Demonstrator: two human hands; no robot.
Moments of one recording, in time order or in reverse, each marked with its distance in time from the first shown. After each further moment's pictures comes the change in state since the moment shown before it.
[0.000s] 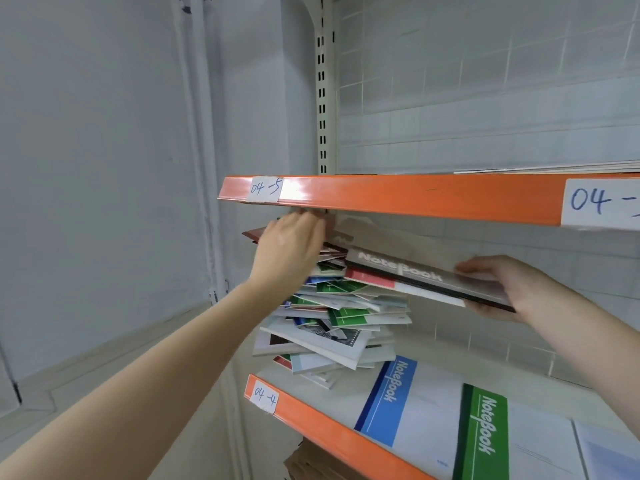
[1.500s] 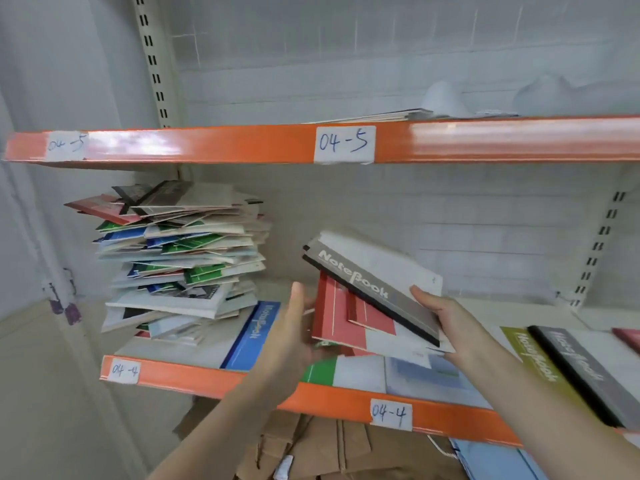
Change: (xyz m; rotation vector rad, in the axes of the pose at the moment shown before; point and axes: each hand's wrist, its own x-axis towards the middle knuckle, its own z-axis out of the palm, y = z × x) left_hand -0.136 0.208 0.042 -1.473 -0.661 -1.019; right_hand -0.107 0.127 -0.144 0.360 0.038 0.073
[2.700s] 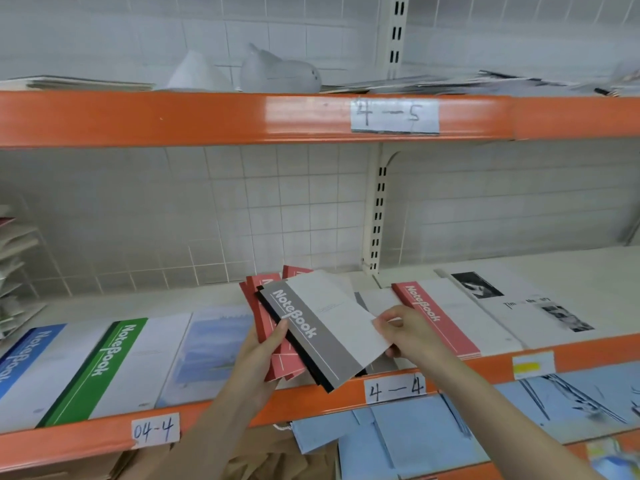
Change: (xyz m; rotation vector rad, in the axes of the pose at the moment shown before) left_hand 0.023 -0.137 0.234 -0.158 -0.280 -0.164; right_hand -0.085 -0.035 -0.269 -0.647 0.440 -0.109
